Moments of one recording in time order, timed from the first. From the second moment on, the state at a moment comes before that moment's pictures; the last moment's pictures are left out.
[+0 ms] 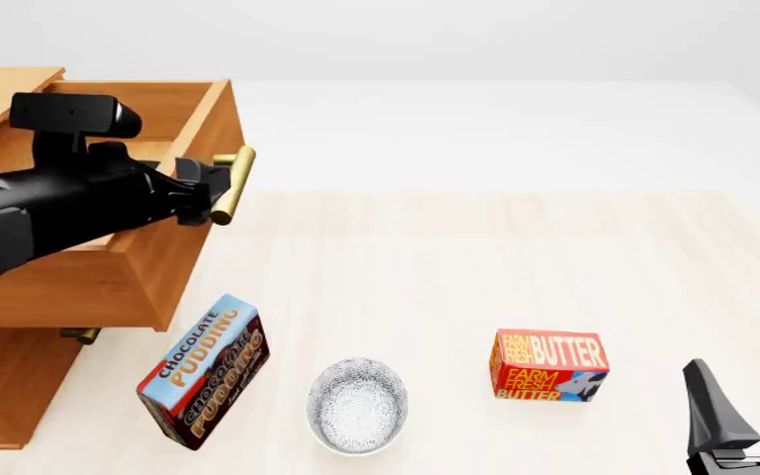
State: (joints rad) left arm -0.33 1.11 -0.96 0.35 -0.15; right arm 0.00 0.00 -0.01 0.00 0.00
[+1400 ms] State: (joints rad) left arm -0.38 0.99 -0.95 0.47 -0.12; right arm 0.00 0.00 -0.01 0.00 0.00
